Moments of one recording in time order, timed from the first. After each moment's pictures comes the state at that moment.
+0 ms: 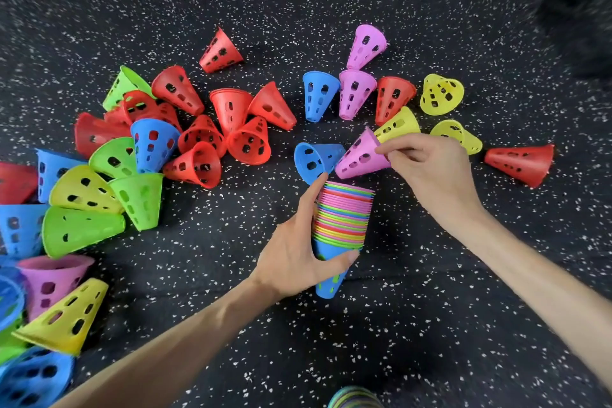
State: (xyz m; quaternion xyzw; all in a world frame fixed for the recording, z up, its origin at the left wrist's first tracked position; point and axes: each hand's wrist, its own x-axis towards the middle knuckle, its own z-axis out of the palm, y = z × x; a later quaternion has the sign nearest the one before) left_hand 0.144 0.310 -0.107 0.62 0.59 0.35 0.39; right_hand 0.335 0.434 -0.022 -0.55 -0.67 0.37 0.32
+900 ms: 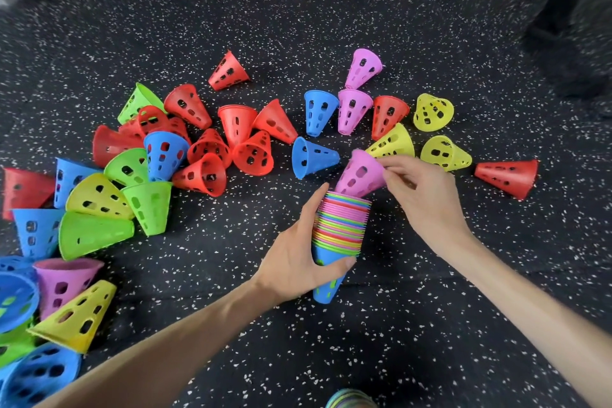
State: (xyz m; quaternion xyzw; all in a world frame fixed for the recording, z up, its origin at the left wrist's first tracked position) left_hand 0.146 0.310 -0.102 0.62 0.59 0.33 0.39; right_hand 0.338 0.414 -0.023 -0.55 -0.70 0.35 0.30
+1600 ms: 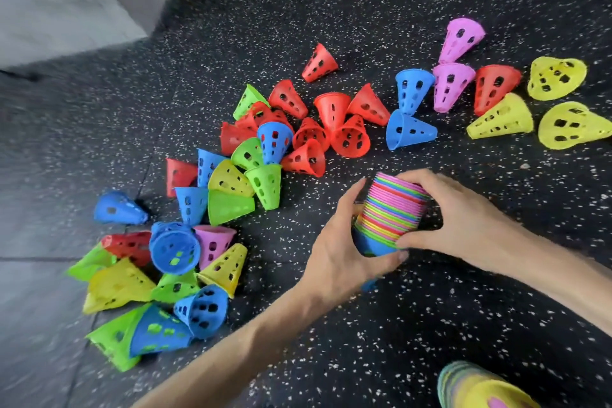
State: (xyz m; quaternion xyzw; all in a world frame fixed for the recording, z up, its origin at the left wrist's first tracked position) left_hand 0.089 0.238 -0.051 0.55 0.67 0.34 0.36; right_hand 0.273 0.344 -0.007 -0.39 -0.83 0.40 0.06
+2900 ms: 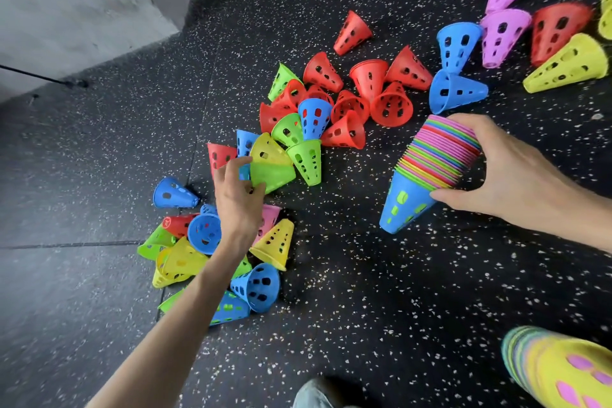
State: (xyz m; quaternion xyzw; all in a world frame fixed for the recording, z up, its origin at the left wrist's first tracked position) left_hand -0.101 0.207 -0.039 0.41 0.87 0.27 0.06; right_hand 0.255 0.328 -0.006 -0.43 -0.81 0.36 0.15
